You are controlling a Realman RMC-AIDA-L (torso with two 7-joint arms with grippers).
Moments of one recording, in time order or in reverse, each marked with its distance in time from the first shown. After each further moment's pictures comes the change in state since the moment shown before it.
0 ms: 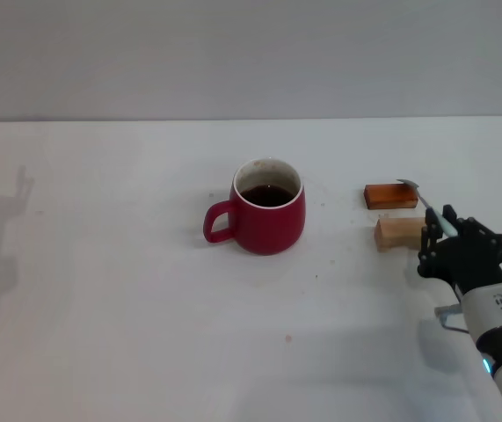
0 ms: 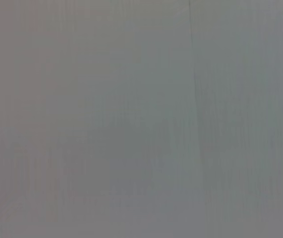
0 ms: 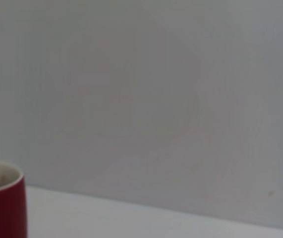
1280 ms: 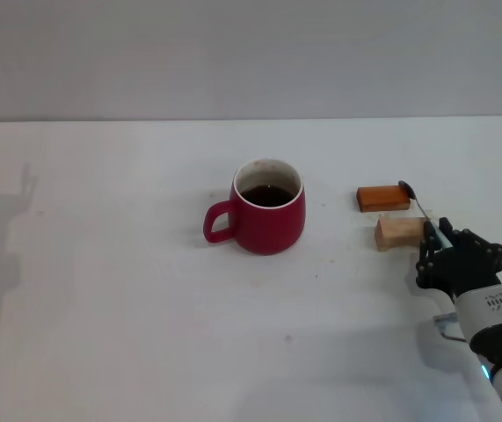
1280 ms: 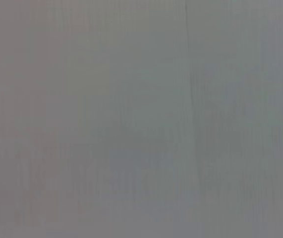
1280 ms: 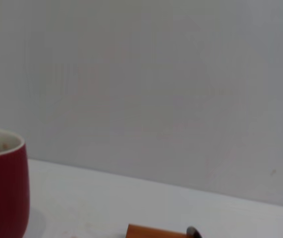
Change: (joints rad) left arm -0.008 -0.003 0.000 0.000 0.000 0.004 -0.004; right arm 0.003 0.003 0.016 -0.020 0.000 0.066 -0.013
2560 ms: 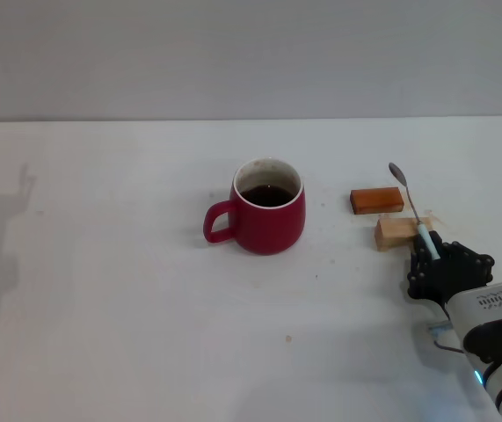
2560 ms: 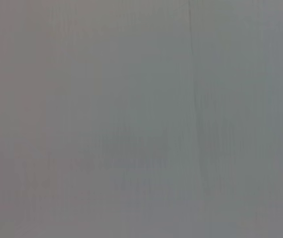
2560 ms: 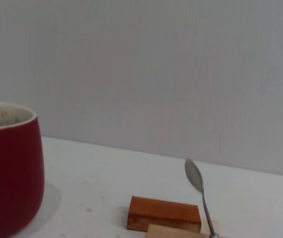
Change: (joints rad) left arm 0.005 0.002 0.000 0.000 0.000 0.012 -0.005; right arm 0.004 0.001 0.010 0.004 0.007 0.075 0.014
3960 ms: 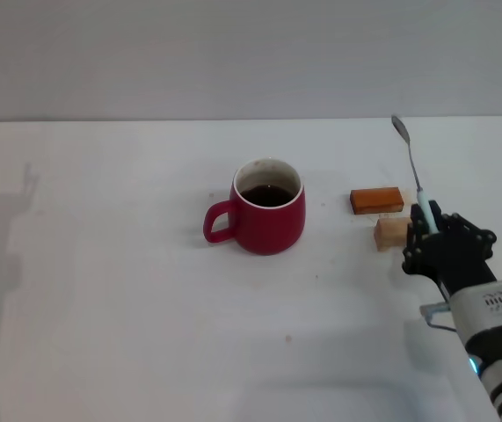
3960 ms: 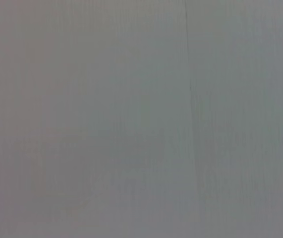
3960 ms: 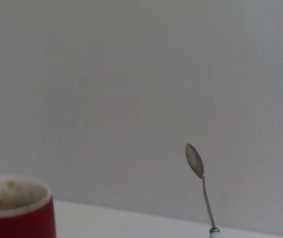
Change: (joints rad) left arm -0.005 -0.005 0.000 0.000 0.000 0.002 -0.001; right arm -0.033 -0.012 0.007 0.110 -0.052 -0.134 -0.046
